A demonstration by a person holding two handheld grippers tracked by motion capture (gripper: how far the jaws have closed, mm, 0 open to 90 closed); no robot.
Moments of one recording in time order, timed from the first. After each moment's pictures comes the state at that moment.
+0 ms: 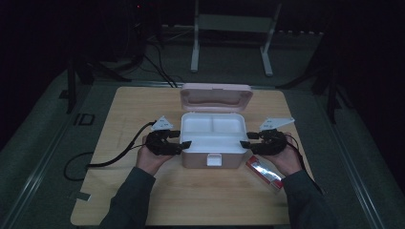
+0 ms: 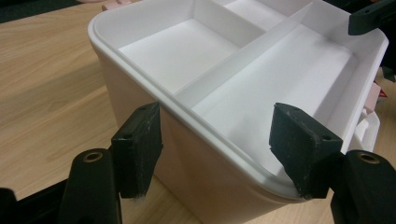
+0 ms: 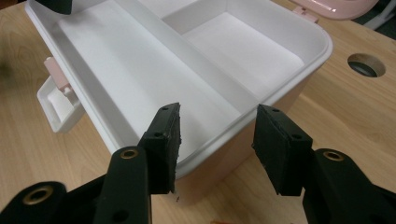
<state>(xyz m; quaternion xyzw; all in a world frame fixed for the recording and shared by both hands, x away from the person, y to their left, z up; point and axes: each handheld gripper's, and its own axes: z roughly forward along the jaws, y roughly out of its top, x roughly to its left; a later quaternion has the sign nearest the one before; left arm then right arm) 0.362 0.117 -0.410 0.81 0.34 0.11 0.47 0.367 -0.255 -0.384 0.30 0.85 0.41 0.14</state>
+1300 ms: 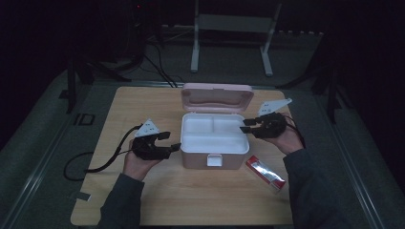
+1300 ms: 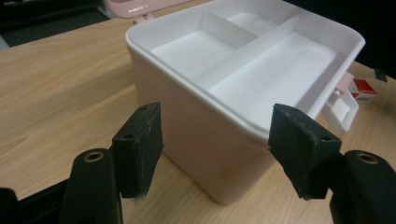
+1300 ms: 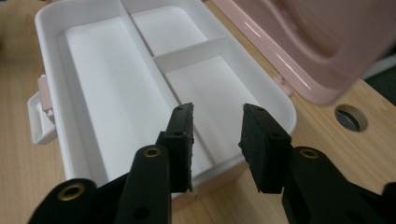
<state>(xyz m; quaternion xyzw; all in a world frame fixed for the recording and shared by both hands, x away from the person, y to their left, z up) 0.336 0.150 -0.401 0.80 0.33 0.14 0.49 0.409 -0.251 -0.349 0.19 0.89 0.39 0.14</state>
